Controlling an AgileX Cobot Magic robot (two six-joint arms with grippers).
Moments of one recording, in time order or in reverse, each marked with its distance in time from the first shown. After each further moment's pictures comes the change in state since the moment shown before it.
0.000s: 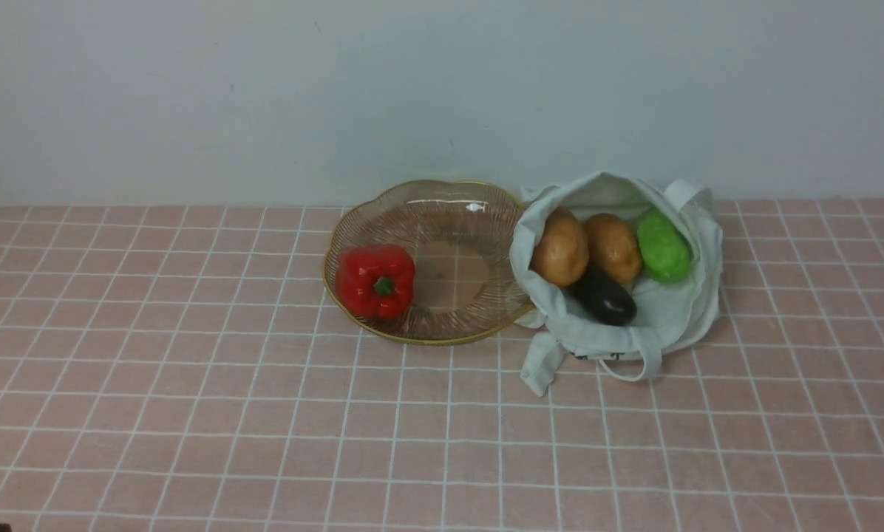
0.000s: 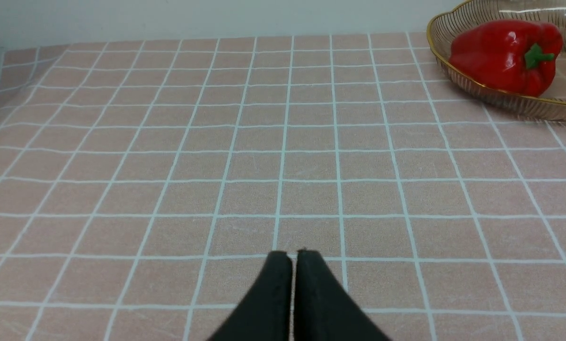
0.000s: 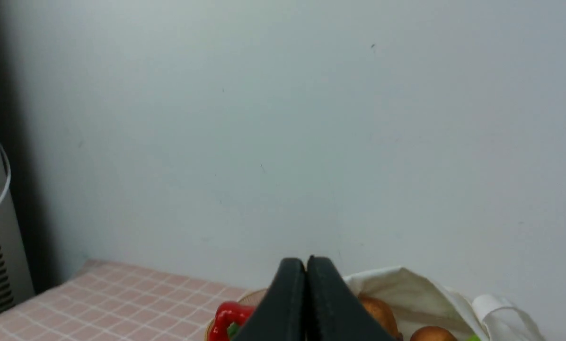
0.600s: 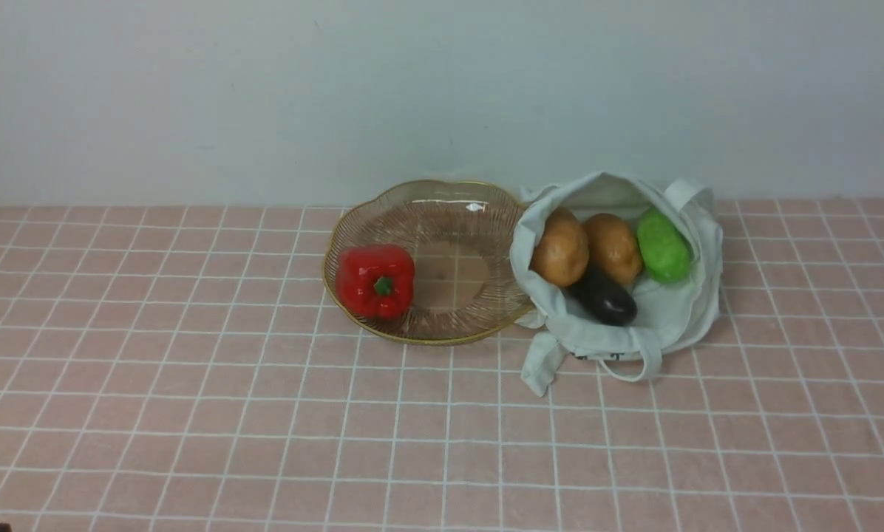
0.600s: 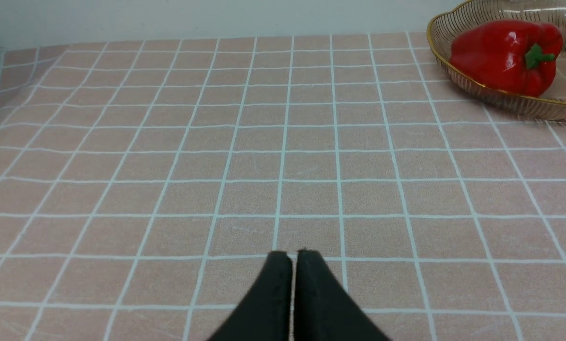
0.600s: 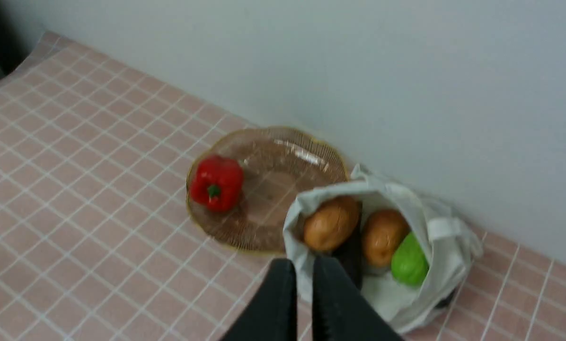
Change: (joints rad) right arm 0.000 0.970 -1.363 -0.167 1.132 0.030; left arm 0.000 0.000 0.000 0.000 0.000 0.000
